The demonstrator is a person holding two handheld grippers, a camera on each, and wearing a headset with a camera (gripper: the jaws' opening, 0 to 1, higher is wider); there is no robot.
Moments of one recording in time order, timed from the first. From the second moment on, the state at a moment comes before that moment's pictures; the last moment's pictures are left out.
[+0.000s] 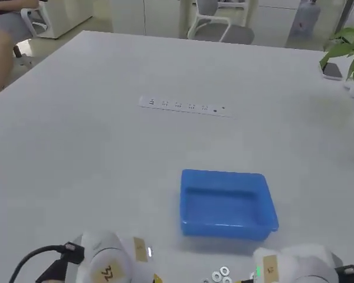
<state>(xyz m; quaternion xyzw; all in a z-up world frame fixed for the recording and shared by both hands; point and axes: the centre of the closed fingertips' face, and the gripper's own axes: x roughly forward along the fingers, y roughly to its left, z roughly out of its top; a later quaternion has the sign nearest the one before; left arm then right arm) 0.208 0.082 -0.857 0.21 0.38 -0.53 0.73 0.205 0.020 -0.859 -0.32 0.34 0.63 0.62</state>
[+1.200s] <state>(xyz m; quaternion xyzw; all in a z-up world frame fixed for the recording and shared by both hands) 0.205 0.055 -0.756 0.29 0.25 -0.57 0.73 0.221 0.047 -0.840 -0.30 0.27 0.62 0.67</state>
